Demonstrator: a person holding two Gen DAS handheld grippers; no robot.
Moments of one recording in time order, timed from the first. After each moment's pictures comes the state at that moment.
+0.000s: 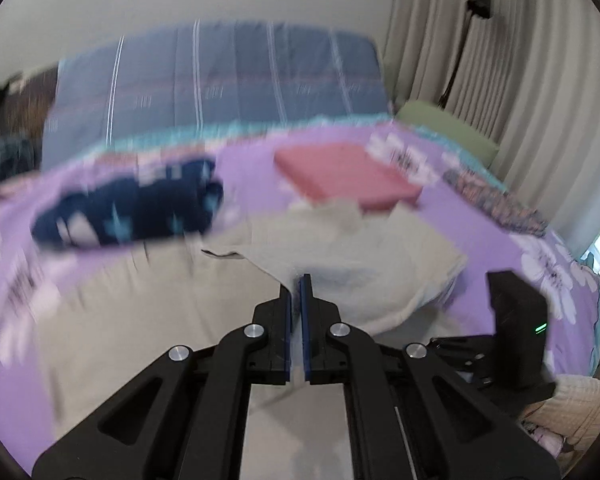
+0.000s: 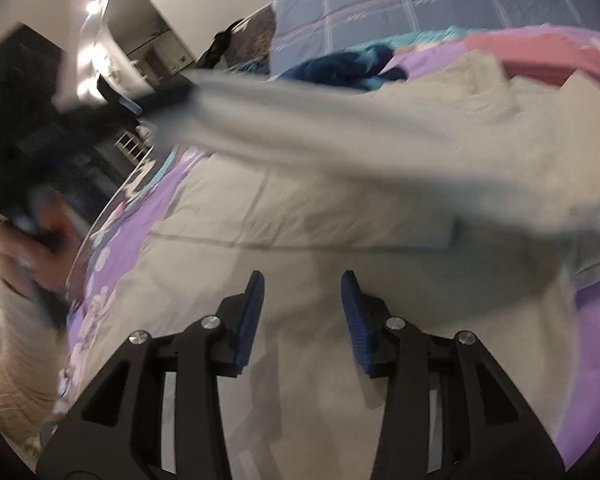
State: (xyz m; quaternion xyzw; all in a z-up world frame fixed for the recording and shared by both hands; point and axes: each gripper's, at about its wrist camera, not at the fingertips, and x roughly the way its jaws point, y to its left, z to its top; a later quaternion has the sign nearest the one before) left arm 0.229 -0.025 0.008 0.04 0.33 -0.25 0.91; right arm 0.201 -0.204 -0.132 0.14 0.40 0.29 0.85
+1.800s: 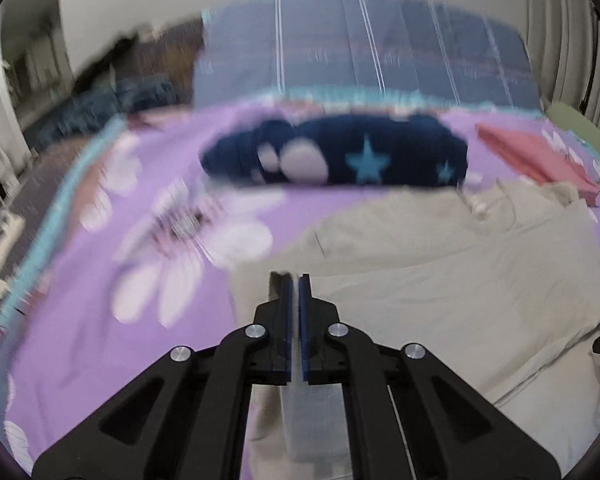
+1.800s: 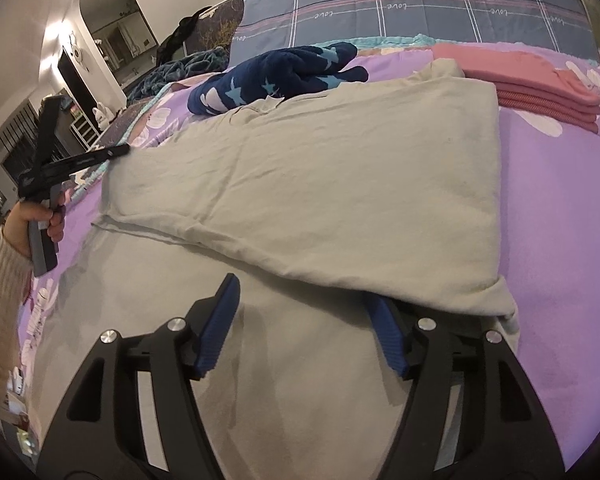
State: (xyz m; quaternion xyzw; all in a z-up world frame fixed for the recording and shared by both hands) left arm 0.271 0.152 -0.065 0.06 0.36 0.00 0.93; right arm 0.210 -0.201 -0.145 0.08 0.43 0.23 0.87
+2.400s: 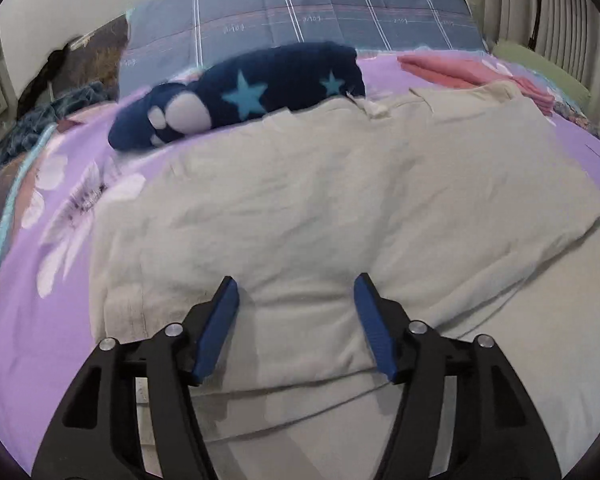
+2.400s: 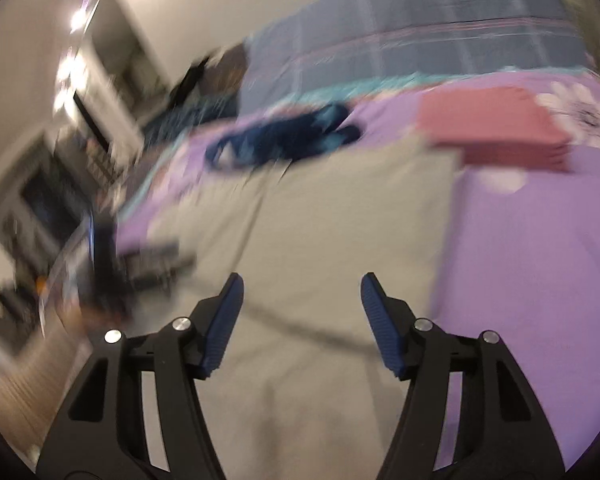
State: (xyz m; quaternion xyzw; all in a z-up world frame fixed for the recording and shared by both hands) left arm 0.248 0.074 -0.128 0.10 0.41 -0.09 0.90; right arm 0.213 -0.264 -0.083 0.15 0.36 0.23 0.89
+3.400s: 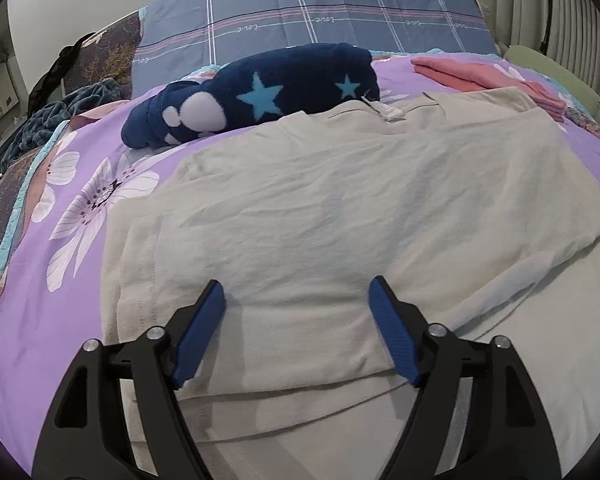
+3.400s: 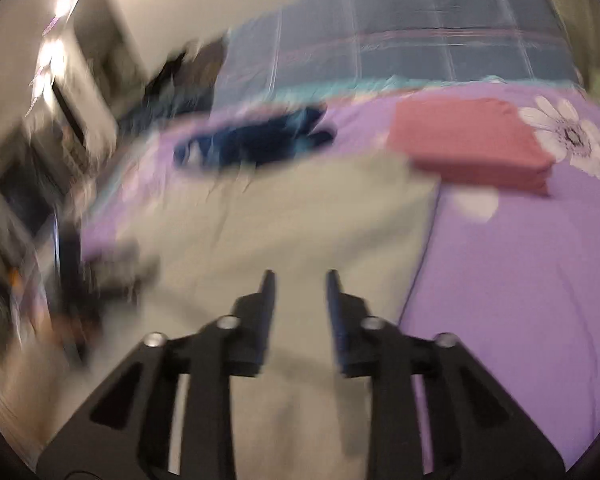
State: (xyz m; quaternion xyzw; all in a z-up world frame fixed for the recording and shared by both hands) left arm 0.247 0.078 -0.128 0.10 0.42 -0.07 0.90; right arm 0.217 -0.233 -0.100 0.05 0.40 0.18 0.89
